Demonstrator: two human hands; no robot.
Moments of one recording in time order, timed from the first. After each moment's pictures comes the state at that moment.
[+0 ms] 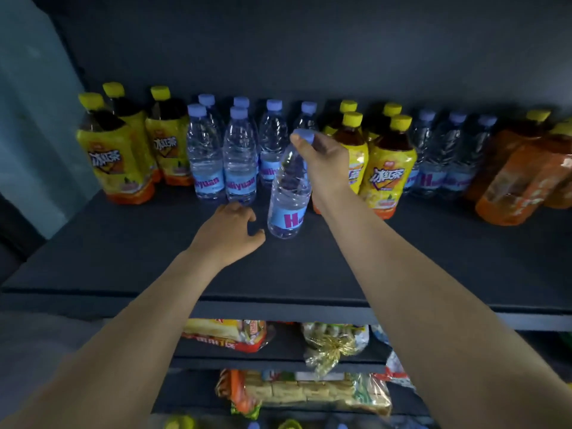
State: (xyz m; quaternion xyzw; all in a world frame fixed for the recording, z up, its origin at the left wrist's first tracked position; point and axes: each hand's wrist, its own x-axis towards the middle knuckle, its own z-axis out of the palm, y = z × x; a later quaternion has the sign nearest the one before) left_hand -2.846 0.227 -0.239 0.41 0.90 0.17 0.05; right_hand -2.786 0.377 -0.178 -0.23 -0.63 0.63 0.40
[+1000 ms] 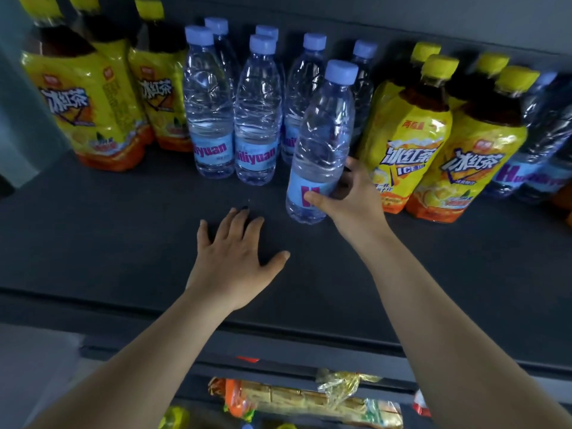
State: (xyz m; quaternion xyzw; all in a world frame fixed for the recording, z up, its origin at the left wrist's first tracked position) left_hand -2.856 0.236 -0.322 0.34 0.93 0.08 0.05; right_hand -2.805 0.413 -0.291 -0.25 -0.78 0.51 0.25
